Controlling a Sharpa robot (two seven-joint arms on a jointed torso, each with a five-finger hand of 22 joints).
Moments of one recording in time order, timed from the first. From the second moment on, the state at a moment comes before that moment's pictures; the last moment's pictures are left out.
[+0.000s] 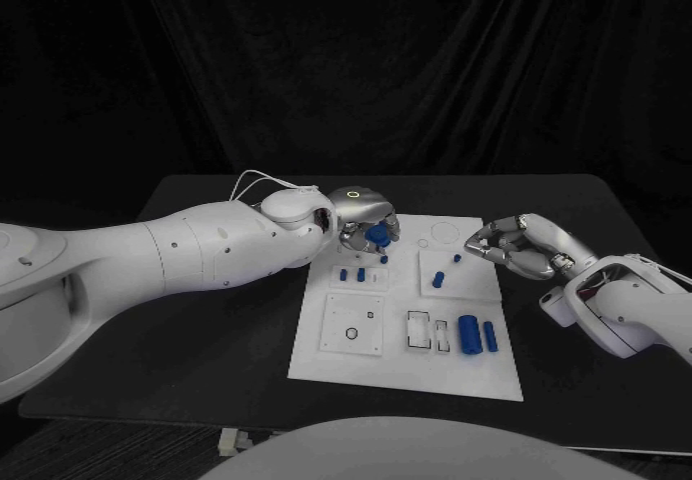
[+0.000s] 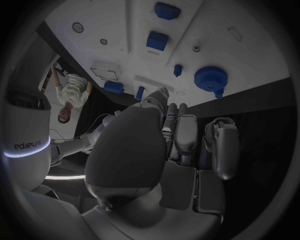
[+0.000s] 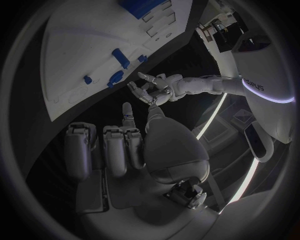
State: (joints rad) left arm 1.25 -0.46 -0.21 1.14 -1.56 -0.27 0.24; left_hand 1.58 -0.18 0.23 0.27 0.11 0.97 0.09 0.08 0.29 0.89 0.05 0.28 0.18 1.43 -0.04 1.23 1.08 0.05 1.46 0.07 1.38 1.31; right arm 1.13 -1.04 -0.21 1.56 -0.98 -0.51 0.37; right_hand 1.22 0.11 -0.17 0.29 0.29 0.84 0.11 0.41 0.19 1.46 0.03 1.57 1.31 1.47 -0.03 1.57 1.31 0.02 1.47 0.08 1.51 1.31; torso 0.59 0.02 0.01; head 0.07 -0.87
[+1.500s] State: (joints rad) left arm 1.21 -0.39 -0.21 1.06 -1.60 -0.19 0.15; left_hand 1.57 -0.17 0.27 0.24 0.22 1.01 0.06 0.08 0.25 1.01 0.06 0.30 0.20 1.42 -0.04 1.23 1.02 0.05 1.46 0.07 1.37 1.31; right arm 1.13 -1.04 -0.21 1.55 -0.98 -0.51 0.36; right_hand 1.22 0.11 -0.17 0.29 0.29 0.84 0.11 0.41 0.19 1.46 0.03 1.57 1.31 1.47 -0.03 1.57 1.31 0.02 1.47 0.08 1.51 1.31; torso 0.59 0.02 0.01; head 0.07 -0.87
